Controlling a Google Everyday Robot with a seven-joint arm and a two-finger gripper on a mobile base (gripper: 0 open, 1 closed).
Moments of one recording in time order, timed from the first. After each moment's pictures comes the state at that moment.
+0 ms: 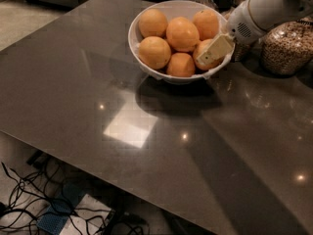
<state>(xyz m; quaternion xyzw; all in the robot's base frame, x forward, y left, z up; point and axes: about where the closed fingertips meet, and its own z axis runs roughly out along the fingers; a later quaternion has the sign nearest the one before) 0.650 -0.177 0.932 -0.44 0.83 0.06 0.35</state>
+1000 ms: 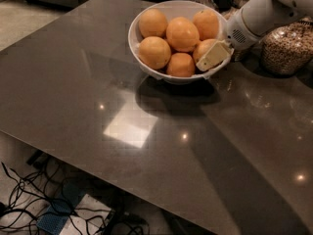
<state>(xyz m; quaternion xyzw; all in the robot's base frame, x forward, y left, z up) 0.657 -0.180 0.906 -0.43 0.84 0.06 0.32</state>
